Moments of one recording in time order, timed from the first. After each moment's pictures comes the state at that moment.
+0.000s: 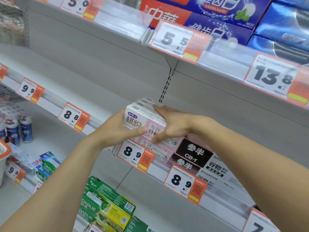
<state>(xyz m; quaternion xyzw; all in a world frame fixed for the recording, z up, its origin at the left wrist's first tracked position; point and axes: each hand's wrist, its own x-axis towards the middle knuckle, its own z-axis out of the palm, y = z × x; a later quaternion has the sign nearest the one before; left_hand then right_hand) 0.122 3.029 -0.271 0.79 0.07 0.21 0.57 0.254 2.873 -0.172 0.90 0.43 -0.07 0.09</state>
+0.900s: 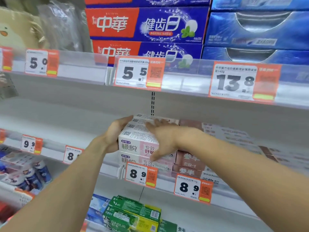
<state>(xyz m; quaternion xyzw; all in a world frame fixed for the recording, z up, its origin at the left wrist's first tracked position) 0.172 3.049 -0.203 0.64 0.13 -0.01 0.76 0.244 2.869 -0.172 0.90 0.43 -0.08 0.08</state>
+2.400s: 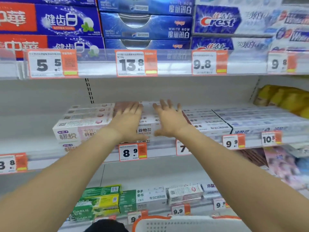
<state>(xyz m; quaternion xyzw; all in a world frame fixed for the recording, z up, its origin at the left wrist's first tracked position) 0.167 2.848 -0.182 0.98 -0.17 0.08 -0.03 0.197 2.665 -0.191 0.98 0.18 0.09 0.00</state>
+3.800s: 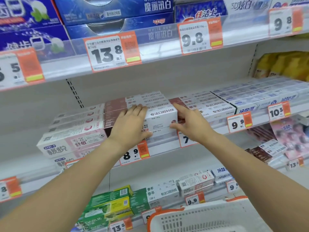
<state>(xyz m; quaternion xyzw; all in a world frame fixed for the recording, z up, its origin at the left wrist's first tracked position) 0.181 2.827 -0.210 0.96 -0.23 0.17 -0.06 0.170 2.600 -0.240 0.91 0.13 0.16 -0.35</state>
